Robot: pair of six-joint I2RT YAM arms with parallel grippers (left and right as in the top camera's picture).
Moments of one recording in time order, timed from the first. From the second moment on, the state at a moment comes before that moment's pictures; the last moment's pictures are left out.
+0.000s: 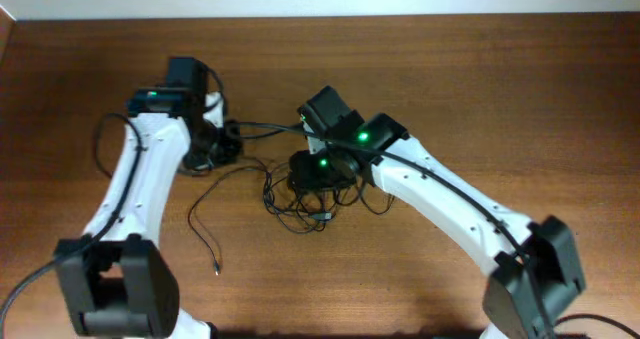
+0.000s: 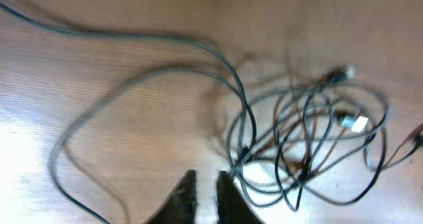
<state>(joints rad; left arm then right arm) -0.04 1.72 1.41 -1.12 0.18 -0.23 0.72 1.85 1.55 -0.86 -0.37 0.52</state>
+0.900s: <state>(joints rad) -0.13 1.88 1.20 -0.96 0.36 -0.22 0.47 1.96 1.55 -1.10 -0.72 0.23</state>
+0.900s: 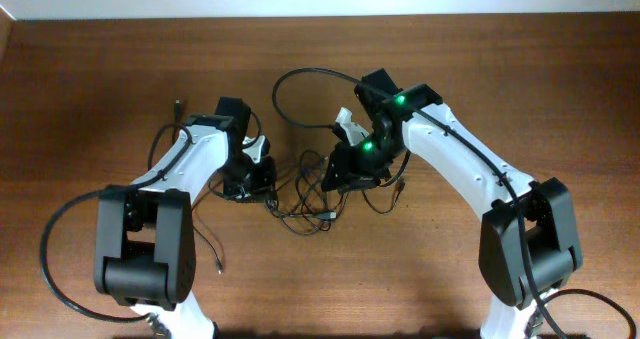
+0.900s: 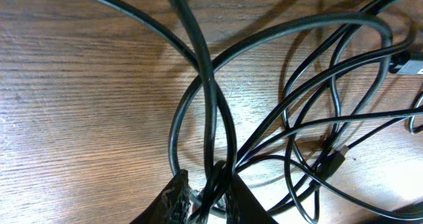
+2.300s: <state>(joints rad) -0.16 1.88 1.22 -0.96 0.23 -0.21 0.55 1.96 1.55 -1.08 -0.61 0.22</state>
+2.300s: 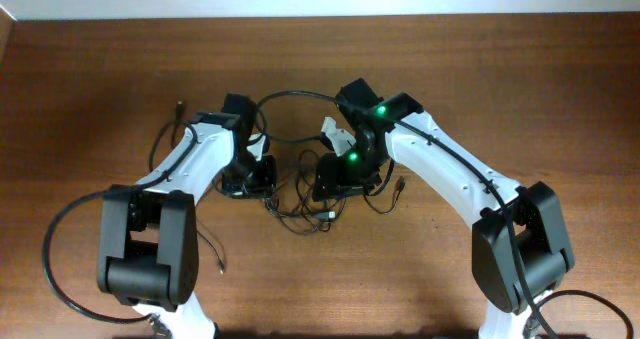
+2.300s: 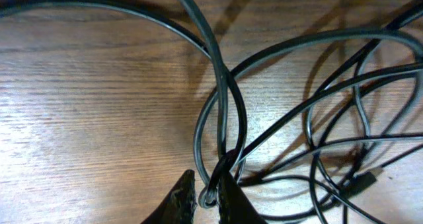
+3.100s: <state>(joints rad) 0.01 1.88 1.29 -1.12 0.66 -0.33 0.57 1.96 1.55 -1.06 -0.68 0.01</state>
